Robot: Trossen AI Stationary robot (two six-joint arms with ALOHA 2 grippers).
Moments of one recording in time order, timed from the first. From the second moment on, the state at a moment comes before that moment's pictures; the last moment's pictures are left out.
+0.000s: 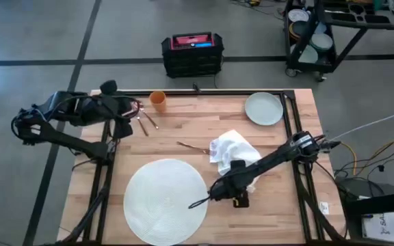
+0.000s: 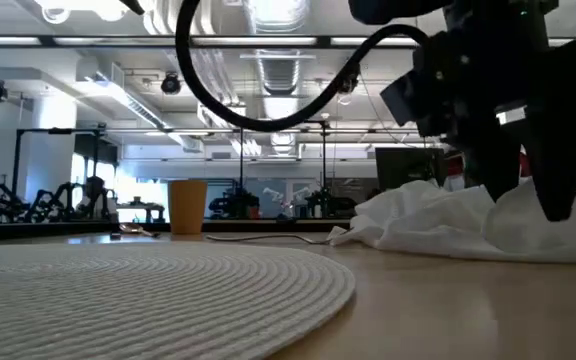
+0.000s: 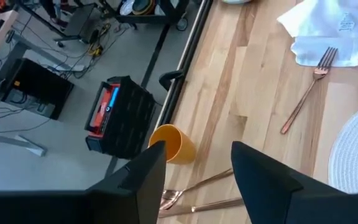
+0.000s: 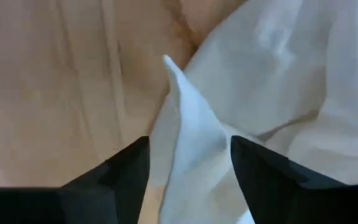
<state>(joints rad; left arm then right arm) -0.01 1.00 1.51 -1.33 -0.60 0.02 0.40 2.02 1.49 -1.25 0.03 0.40</state>
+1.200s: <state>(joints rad) -0.01 1.01 1.51 -1.32 -0.60 0.01 0.28 1.59 1.60 -1.24 0.10 0.92</state>
